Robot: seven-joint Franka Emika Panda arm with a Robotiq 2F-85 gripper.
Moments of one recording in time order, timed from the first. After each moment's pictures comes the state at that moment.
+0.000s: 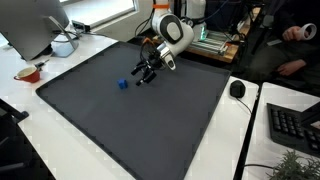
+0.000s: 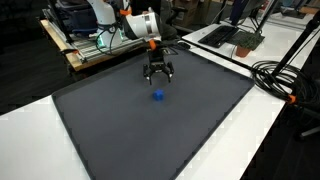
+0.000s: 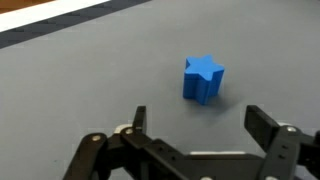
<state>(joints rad) 0.05 0.50 0.08 -2.39 -2.40 2.21 -0.15</state>
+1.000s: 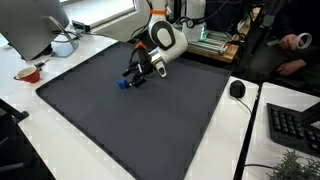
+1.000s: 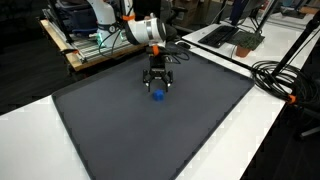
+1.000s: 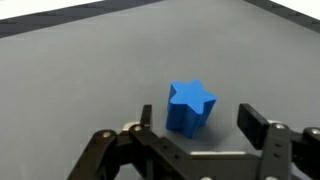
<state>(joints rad) 0.04 0.59 0.04 -2.27 -2.27 2.20 -0.33</state>
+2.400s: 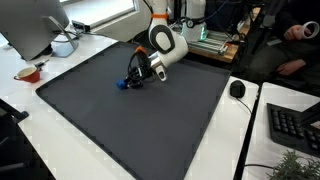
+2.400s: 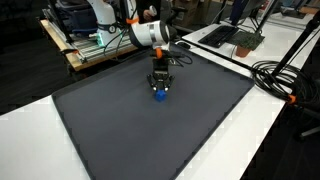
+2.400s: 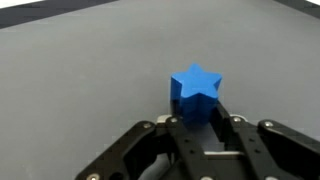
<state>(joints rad) 0.05 0.63 0.06 -2.21 -2.20 2.22 -0.36</state>
